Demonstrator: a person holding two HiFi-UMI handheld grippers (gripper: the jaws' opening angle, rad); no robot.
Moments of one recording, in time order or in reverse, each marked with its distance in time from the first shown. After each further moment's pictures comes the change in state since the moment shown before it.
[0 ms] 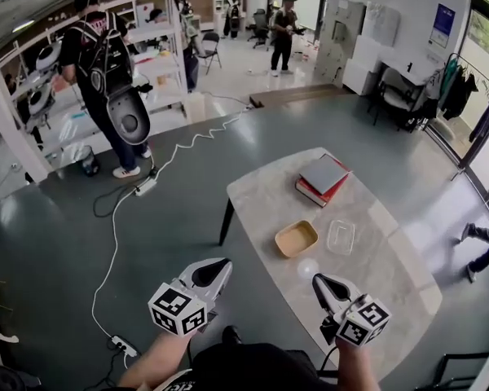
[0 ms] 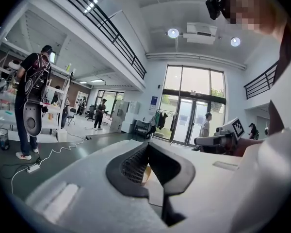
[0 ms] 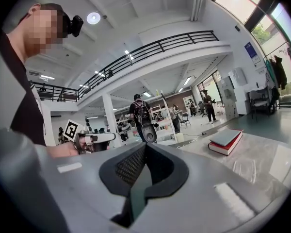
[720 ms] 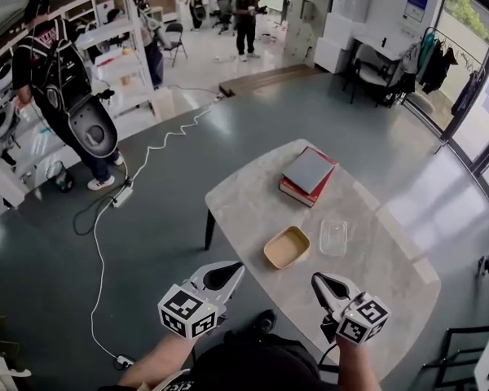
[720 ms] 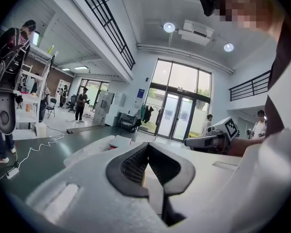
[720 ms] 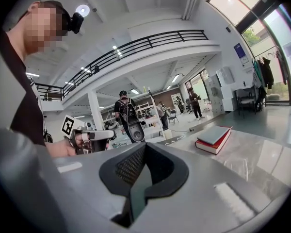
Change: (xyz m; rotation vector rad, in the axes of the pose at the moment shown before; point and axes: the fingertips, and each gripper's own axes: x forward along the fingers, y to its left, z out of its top) left arm 0.102 0.016 -0.002 -0.008 0.095 -0.216; right arm 0.039 -0.068 -0.001 0.050 0.036 -0.147
